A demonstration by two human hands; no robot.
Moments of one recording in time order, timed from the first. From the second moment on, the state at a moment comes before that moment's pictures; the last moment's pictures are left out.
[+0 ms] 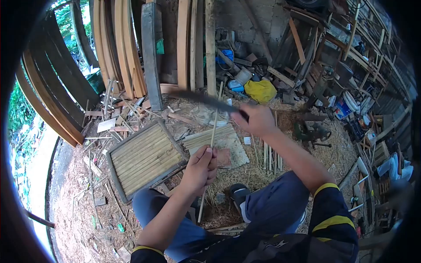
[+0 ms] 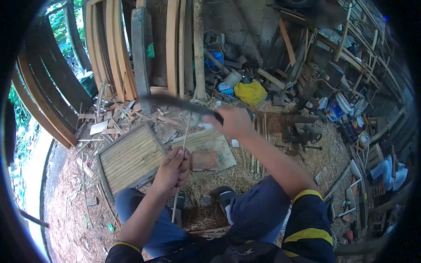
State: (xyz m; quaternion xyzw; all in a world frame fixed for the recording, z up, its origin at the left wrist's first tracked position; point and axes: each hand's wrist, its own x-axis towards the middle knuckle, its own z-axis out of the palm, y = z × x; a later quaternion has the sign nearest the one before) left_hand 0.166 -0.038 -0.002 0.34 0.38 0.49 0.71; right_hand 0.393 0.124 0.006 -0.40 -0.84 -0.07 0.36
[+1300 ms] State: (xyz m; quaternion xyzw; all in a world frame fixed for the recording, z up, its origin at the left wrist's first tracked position) left_hand 0.167 -0.030 -0.011 0.31 0.35 0.53 0.71; right_hand 0.407 0.140 -0.001 -0.53 -0.74 0.17 0.37
